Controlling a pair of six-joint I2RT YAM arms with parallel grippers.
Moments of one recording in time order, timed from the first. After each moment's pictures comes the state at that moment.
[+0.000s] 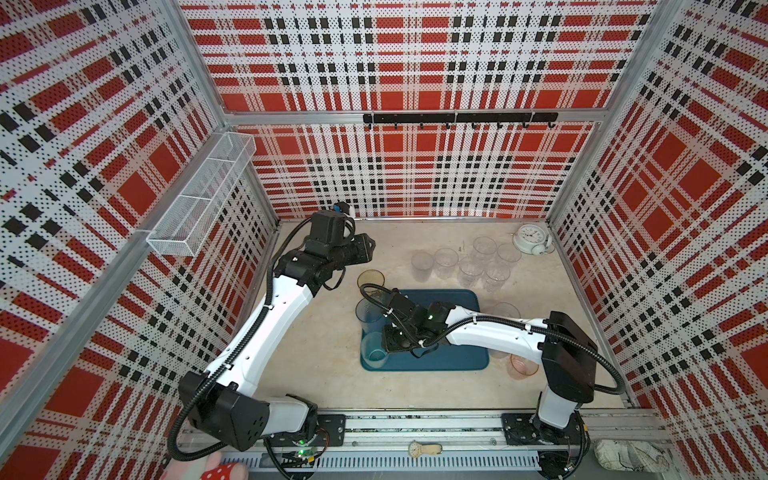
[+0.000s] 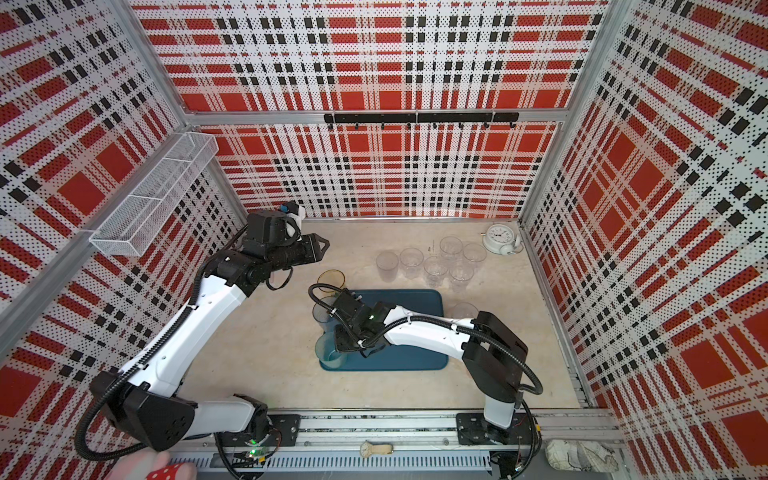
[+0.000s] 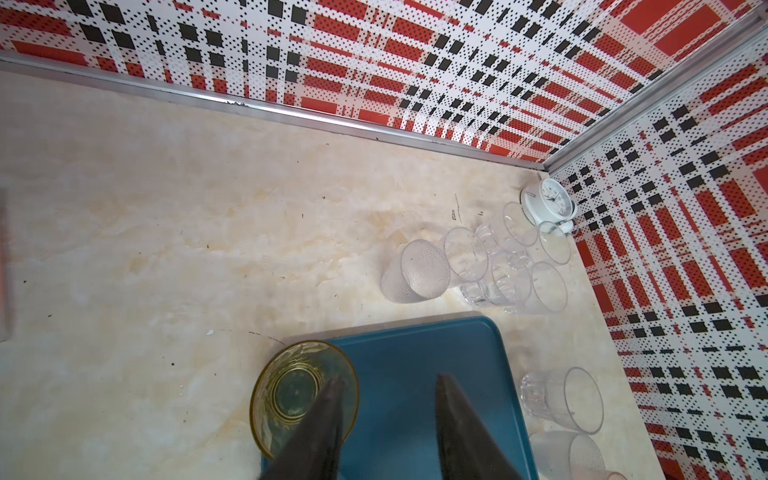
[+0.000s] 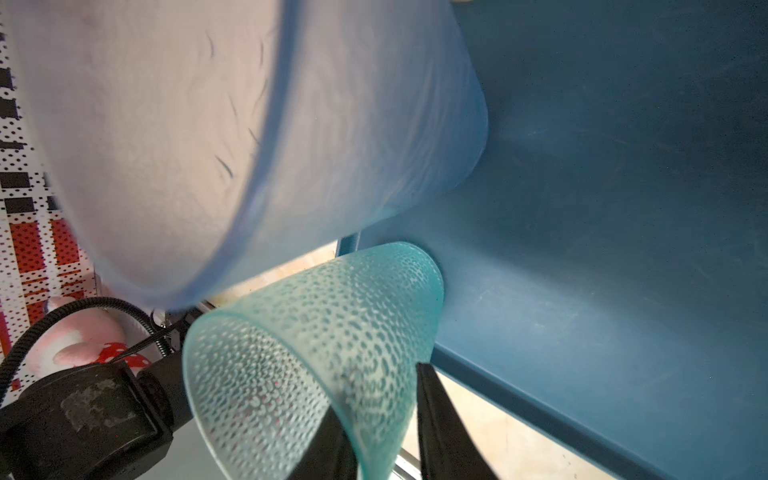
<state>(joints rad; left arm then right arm) -0.35 1.35 1.41 -0.65 0.12 -0.43 1.10 1.78 1.33 -0.56 -0.10 0.90</state>
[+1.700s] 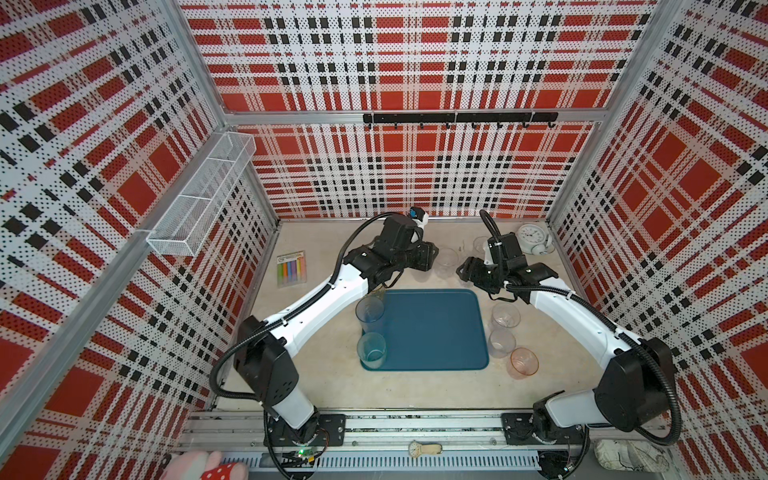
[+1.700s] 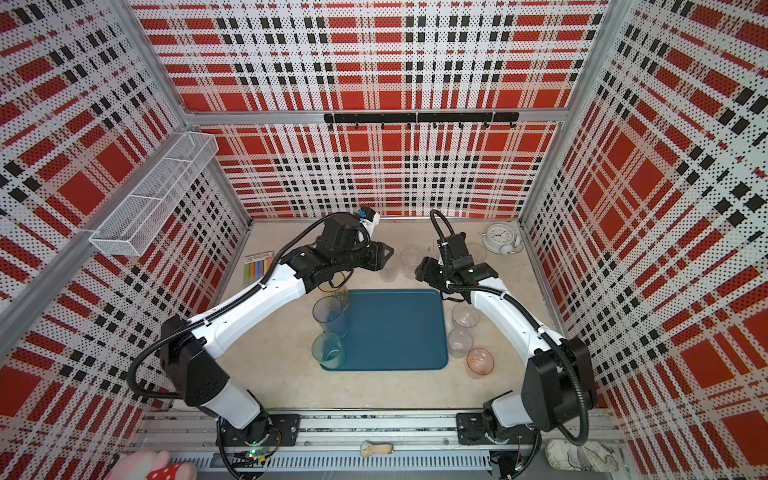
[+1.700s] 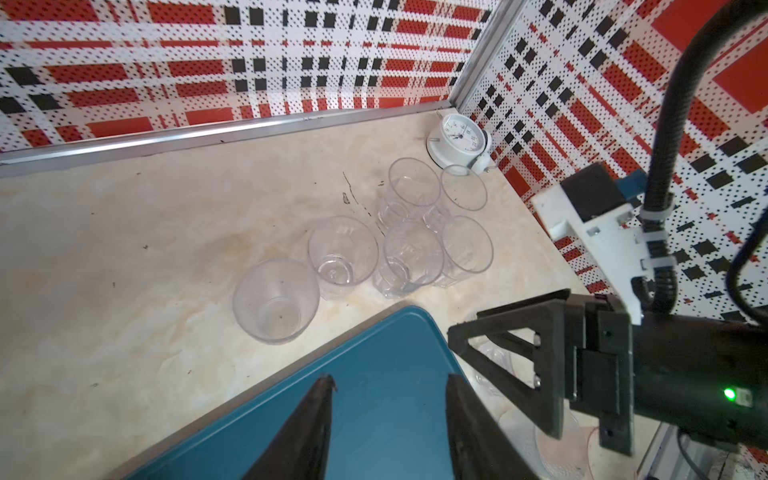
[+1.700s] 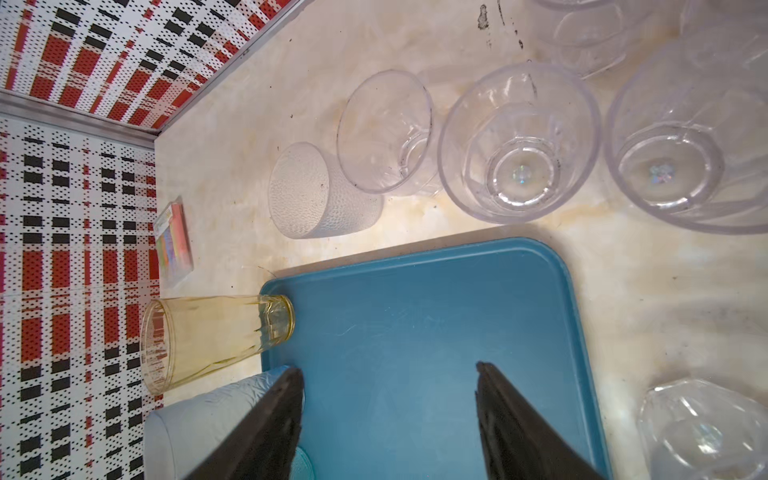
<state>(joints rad) -0.71 1.66 1.55 -0.43 0.06 -0.34 0.38 1.43 1.15 -0.53 -0.15 0.71</state>
